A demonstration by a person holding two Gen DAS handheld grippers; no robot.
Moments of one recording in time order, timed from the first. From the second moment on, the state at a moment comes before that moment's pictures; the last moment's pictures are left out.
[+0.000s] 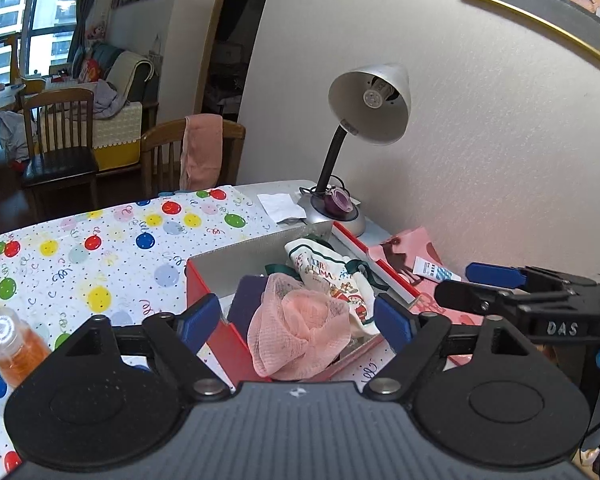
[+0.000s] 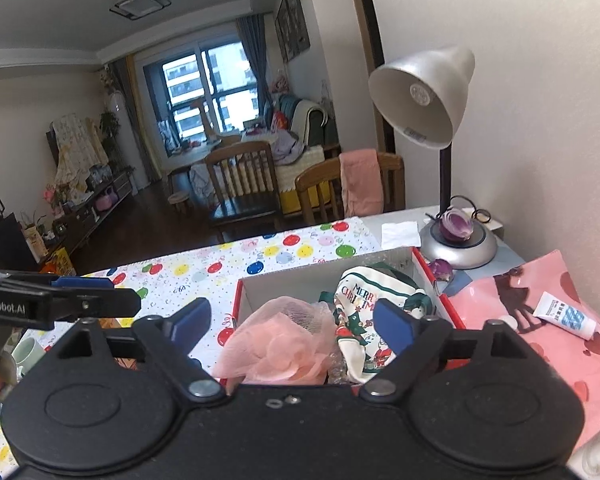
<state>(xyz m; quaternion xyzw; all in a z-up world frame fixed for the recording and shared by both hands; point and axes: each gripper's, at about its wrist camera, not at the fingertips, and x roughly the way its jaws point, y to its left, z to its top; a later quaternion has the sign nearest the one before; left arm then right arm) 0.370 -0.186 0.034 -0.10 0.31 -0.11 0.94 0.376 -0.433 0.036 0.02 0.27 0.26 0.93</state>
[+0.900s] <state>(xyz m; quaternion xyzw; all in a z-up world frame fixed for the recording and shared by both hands) 0.254 -0.140 0.034 -0.07 0.27 -0.07 0.96 0.256 -0.366 0.033 0.03 0.21 0.21 0.96</state>
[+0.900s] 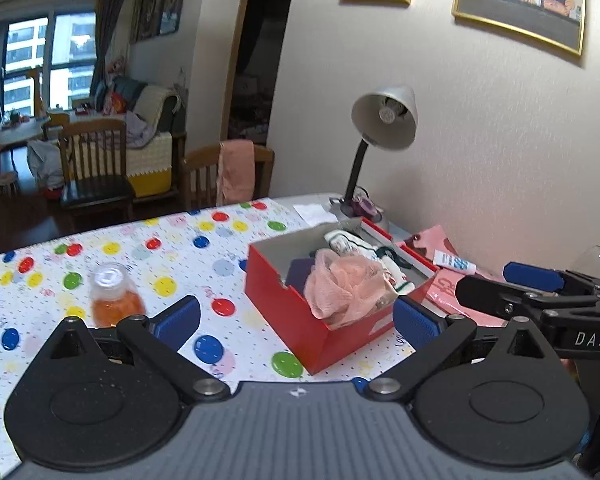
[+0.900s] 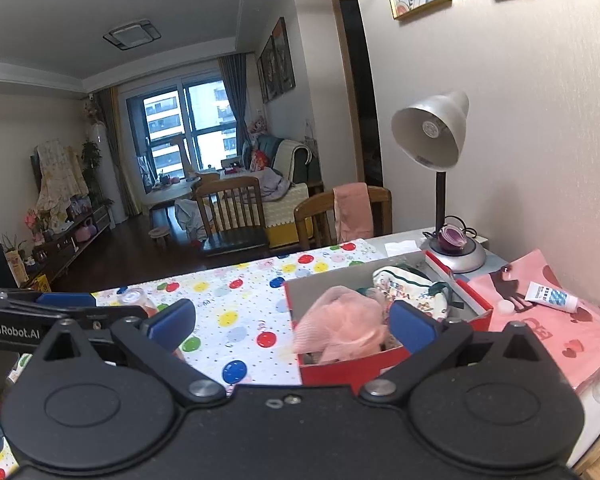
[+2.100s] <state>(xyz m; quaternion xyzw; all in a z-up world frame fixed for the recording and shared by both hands) 0.199 -0.096 0.037 -0.07 0.24 -0.08 0.97 0.212 -0.320 0.031 0.02 0.21 0.21 0.95</state>
